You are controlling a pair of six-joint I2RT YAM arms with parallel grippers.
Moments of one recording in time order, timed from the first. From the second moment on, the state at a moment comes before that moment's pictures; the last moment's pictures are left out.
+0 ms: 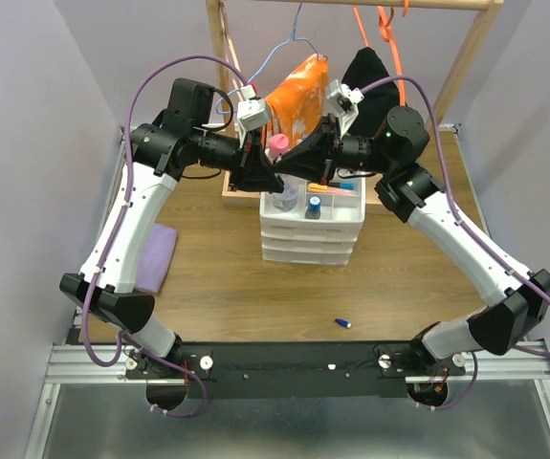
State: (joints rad) left arm -0.40 1.58 2.00 -1.10 1.16 0.33; right arm 0.59 1.45 1.48 0.18 -0.92 0.38
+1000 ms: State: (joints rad) left arm -0.30 1.50 1.92 -1.09 1.22 0.31; right arm 0.59 1.33 1.37 0.01 -0.80 0.23
